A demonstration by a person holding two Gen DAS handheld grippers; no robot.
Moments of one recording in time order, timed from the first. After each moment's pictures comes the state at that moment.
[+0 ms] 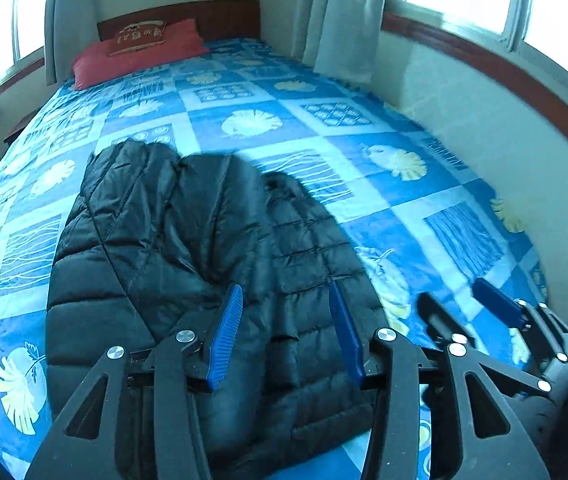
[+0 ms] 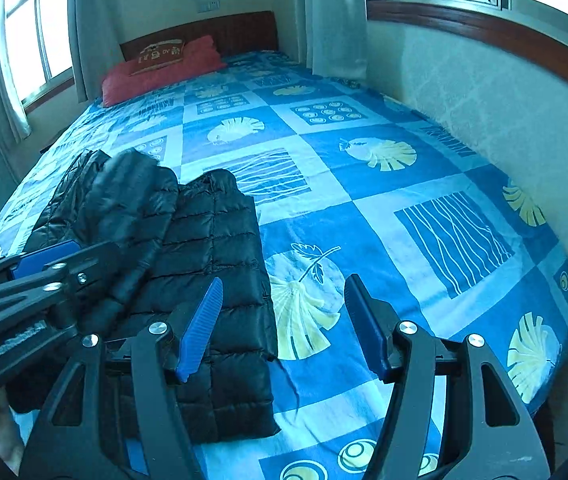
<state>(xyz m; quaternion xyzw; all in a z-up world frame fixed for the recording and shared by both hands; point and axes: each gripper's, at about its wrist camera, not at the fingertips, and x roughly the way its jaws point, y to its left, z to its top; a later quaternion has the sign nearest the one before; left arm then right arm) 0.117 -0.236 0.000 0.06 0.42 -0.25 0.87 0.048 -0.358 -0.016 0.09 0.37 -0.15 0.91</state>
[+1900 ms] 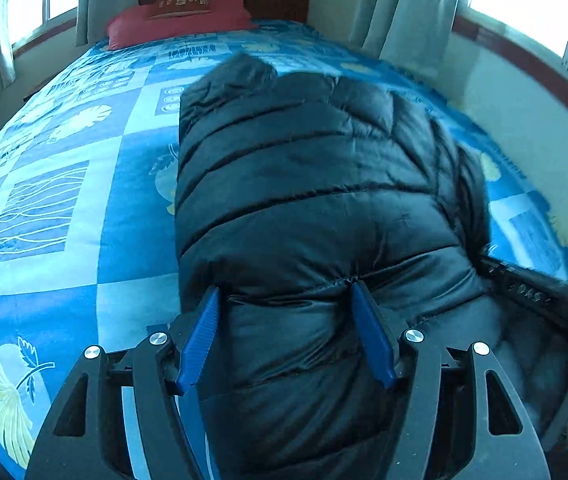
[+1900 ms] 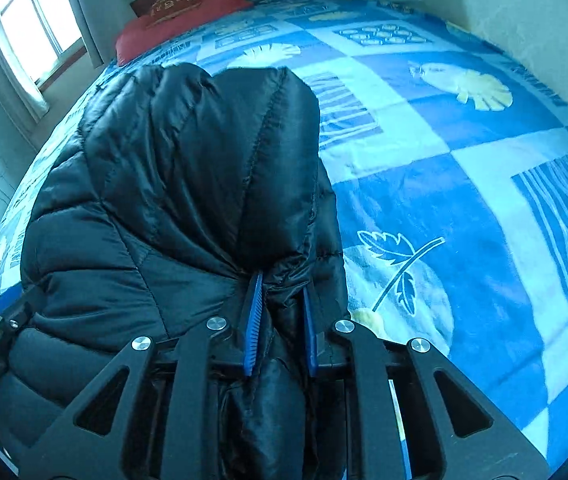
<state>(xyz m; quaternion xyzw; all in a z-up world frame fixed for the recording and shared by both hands) 0.198 -0.152 -0.094 0.03 0.44 -0.20 0.87 0.162 -0.384 -0.117 0.15 0.46 -0.06 0.87</state>
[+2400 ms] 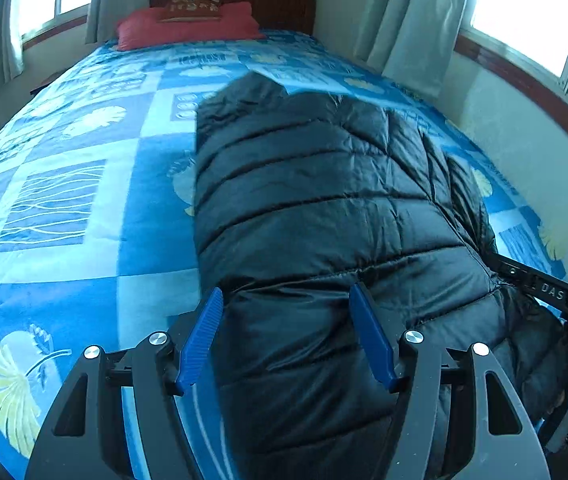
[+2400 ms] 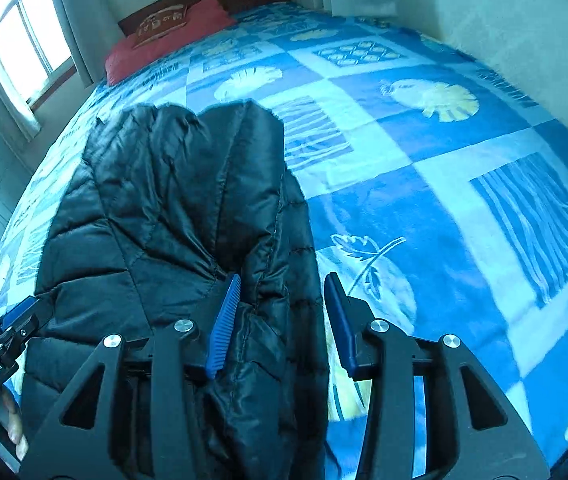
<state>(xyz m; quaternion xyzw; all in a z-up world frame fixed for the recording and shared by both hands) 0.180 -0.123 -0.068 -0.01 0.42 -0.20 0.88 0.128 -0.386 -0.065 0.15 0.43 -0.10 0.88</state>
